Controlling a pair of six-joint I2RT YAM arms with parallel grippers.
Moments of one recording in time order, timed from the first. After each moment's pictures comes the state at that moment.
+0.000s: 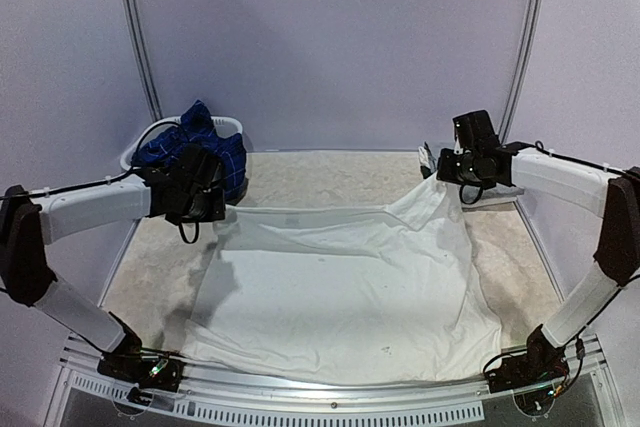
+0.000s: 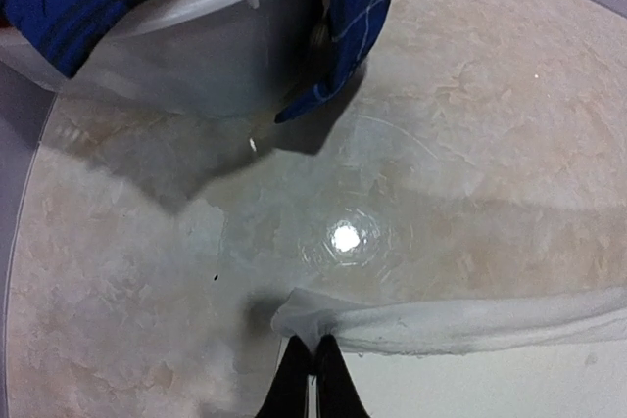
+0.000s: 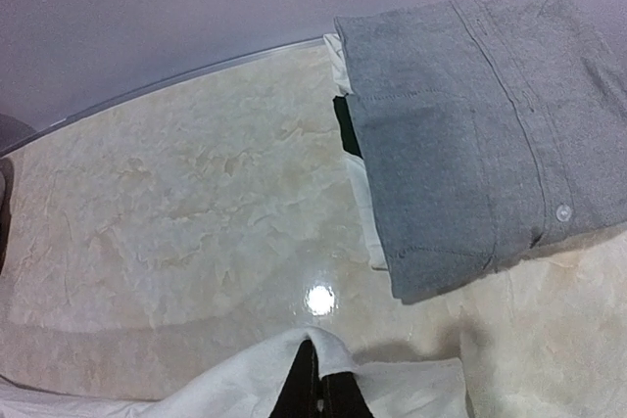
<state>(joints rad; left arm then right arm) -0.52 1.45 0.98 -0.47 -0.42 -0.51 0.40 1.59 1.20 -0.32 0.27 0.49</state>
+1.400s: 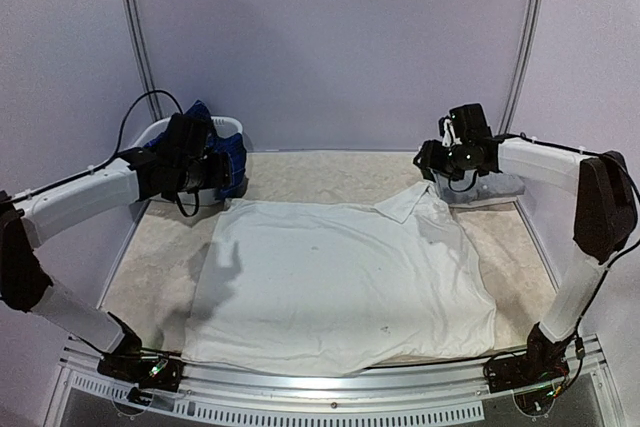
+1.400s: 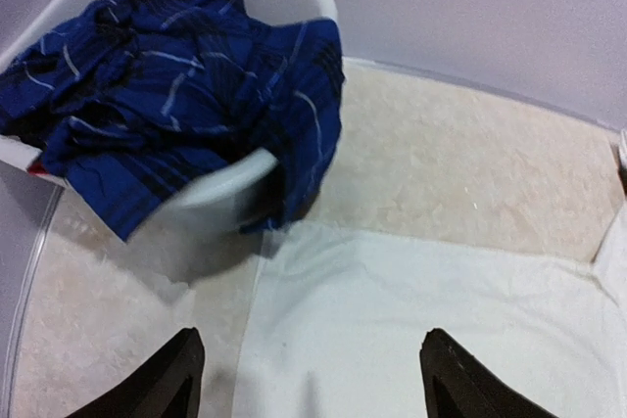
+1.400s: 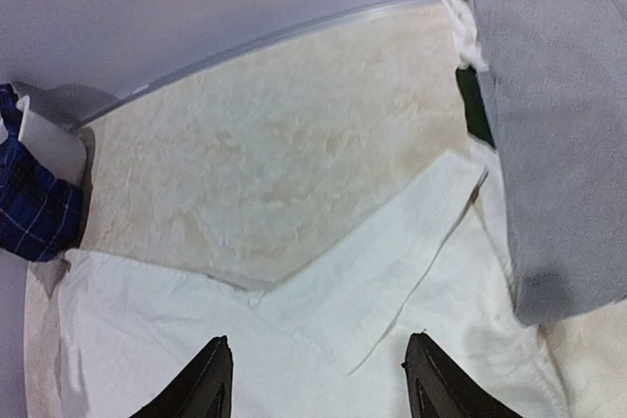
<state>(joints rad) -0.50 1.41 1.13 -0.40 -0.45 -0.47 0.34 1.78 1.37 -0.28 -0.07 0.51</state>
